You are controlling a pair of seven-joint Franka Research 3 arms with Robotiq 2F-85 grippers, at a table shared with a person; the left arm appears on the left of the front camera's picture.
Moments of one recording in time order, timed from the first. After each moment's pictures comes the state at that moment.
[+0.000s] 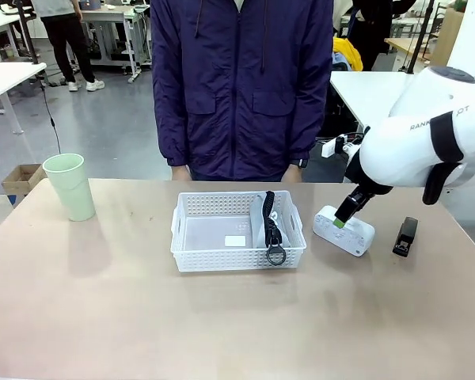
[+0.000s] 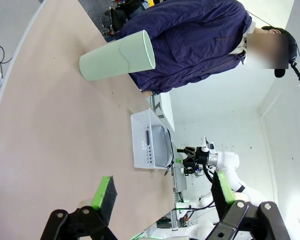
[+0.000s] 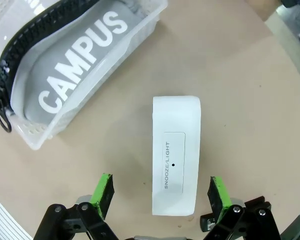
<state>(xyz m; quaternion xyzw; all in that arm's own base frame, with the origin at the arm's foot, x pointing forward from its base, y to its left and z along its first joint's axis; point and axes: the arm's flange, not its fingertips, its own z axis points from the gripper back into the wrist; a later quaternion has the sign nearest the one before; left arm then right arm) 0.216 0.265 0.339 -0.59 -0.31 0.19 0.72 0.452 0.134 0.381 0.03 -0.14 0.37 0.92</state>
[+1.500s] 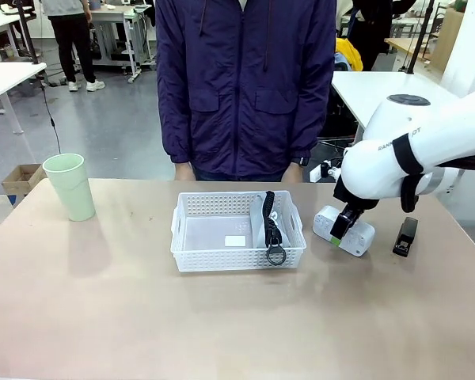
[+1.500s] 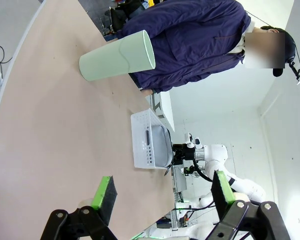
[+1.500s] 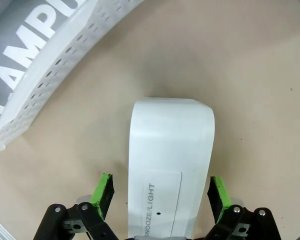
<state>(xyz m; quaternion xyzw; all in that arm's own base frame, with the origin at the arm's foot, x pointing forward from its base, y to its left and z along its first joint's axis) 0.216 0.265 0.339 -0.59 -0.31 0.19 0.72 0.488 0.139 0.318 0.01 -0.06 0.40 0.91</state>
